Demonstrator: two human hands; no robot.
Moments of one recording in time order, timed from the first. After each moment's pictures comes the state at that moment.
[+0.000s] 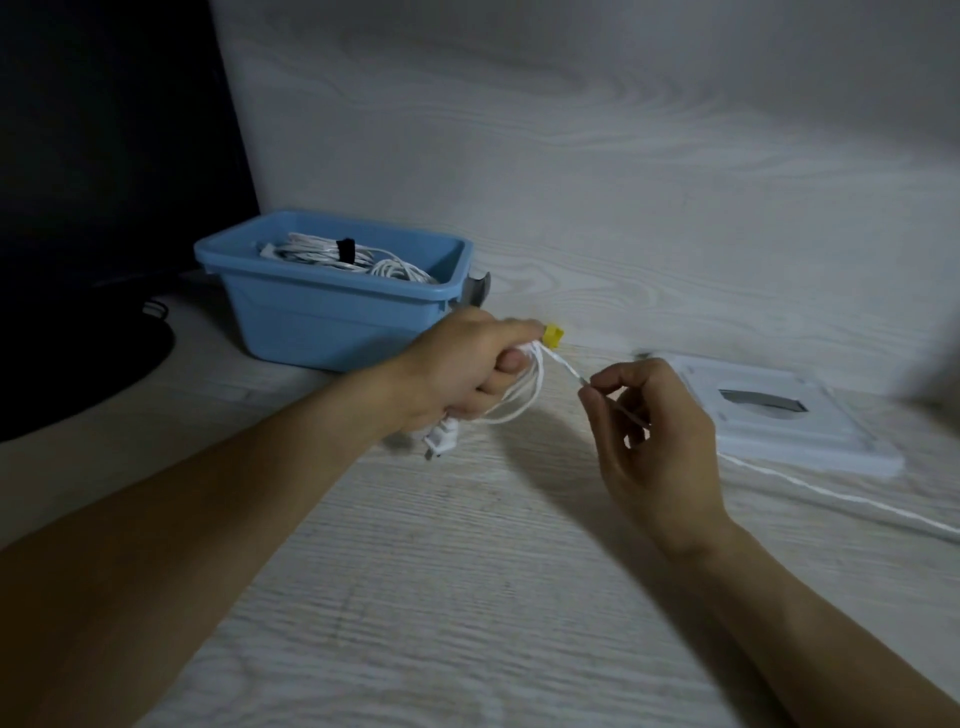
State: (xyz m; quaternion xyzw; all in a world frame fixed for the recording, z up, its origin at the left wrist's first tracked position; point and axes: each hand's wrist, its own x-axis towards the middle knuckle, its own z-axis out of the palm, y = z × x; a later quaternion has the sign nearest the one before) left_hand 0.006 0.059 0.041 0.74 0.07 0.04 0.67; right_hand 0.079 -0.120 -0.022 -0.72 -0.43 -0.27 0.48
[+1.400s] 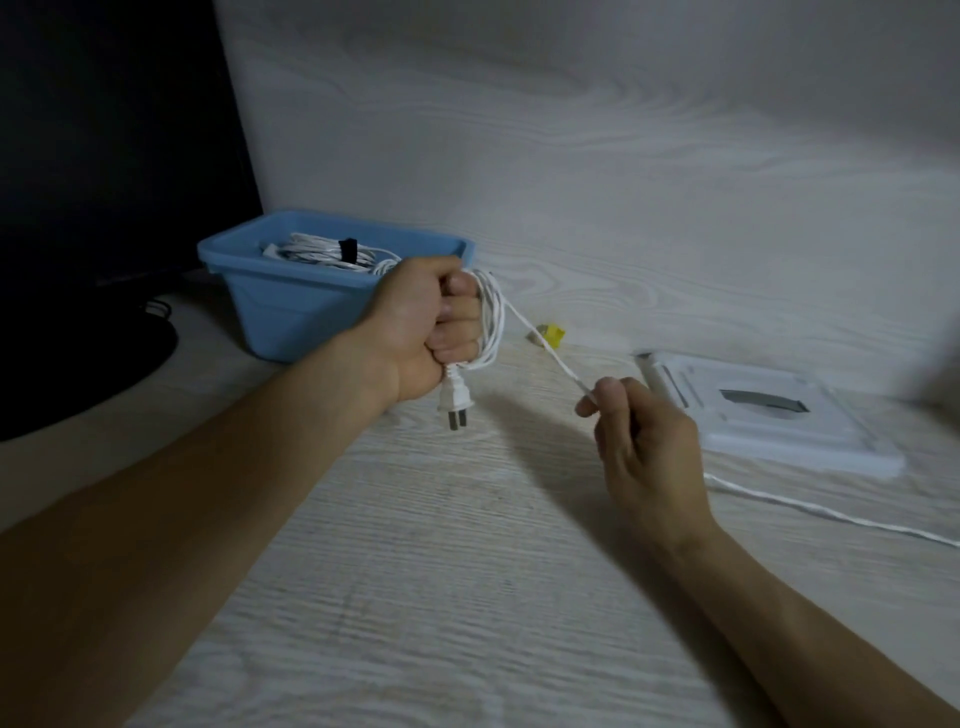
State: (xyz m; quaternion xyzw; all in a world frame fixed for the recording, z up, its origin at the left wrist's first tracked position) left_hand 0.006 0.079 0.062 0.49 0.10 0.11 0.86; right_hand 0.079 -0.116 -0.027 -0.77 -0.36 -0.17 0.50
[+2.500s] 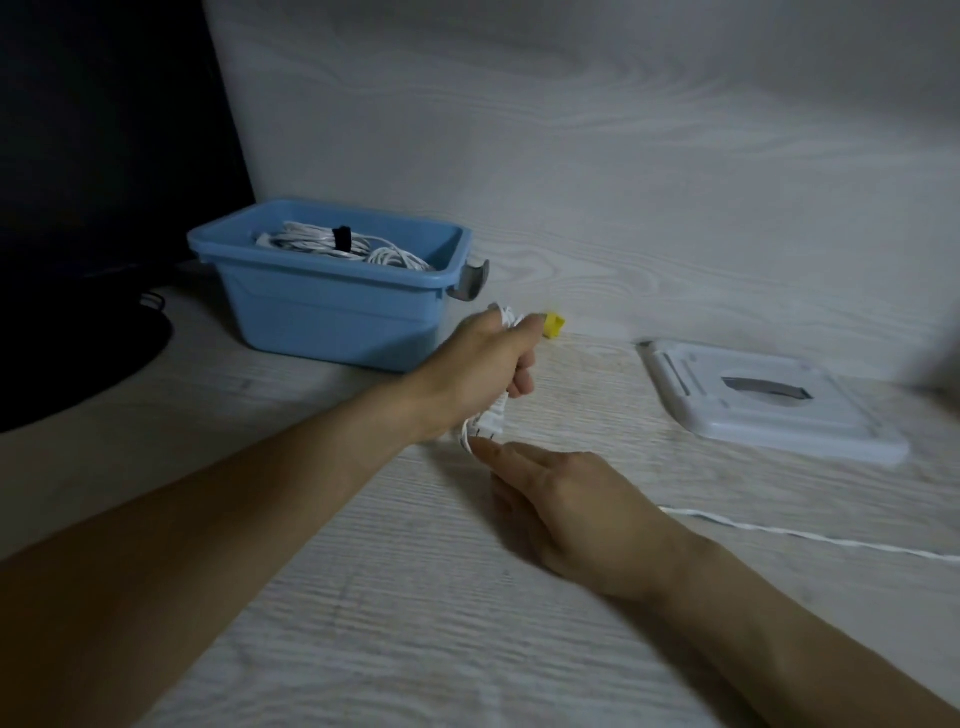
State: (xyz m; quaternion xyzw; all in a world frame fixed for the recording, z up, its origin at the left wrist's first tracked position) left_hand 0.018 0.045 0.019 0.79 0.10 0.17 0.59; right_hand 0.049 -0.111 -0.033 -0.72 -0.67 -0.08 0.15
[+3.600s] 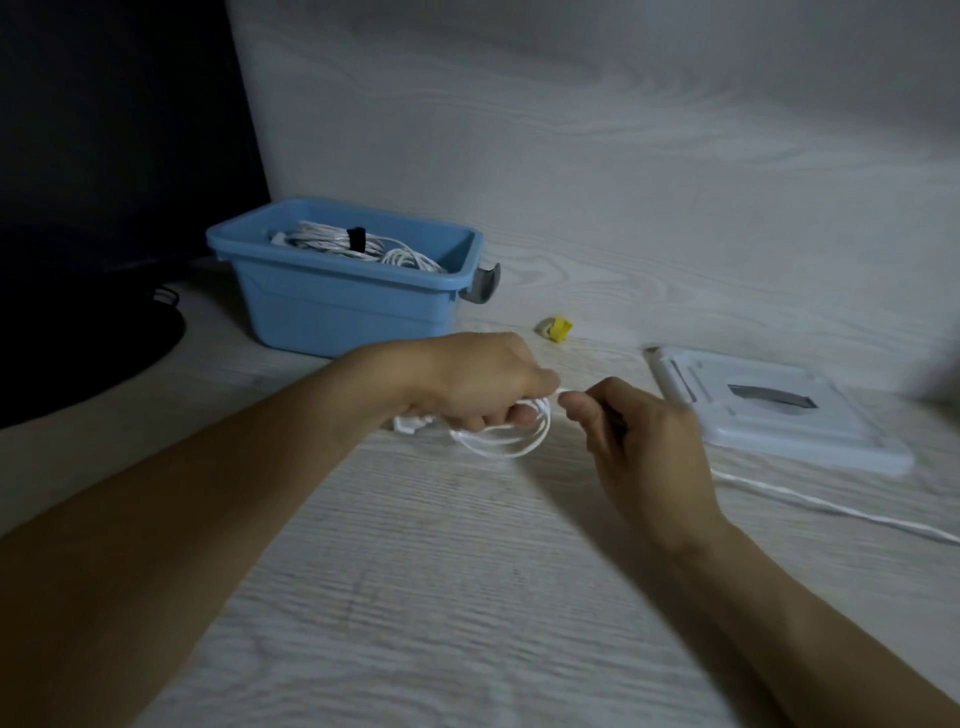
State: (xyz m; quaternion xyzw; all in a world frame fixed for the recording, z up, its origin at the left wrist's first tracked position) left_hand -0.005 0.059 0.048 0.90 0.04 -0.10 0.43; right_hand 0.078 -0.114 -0.027 -0.77 -0.45 -0.27 0.37
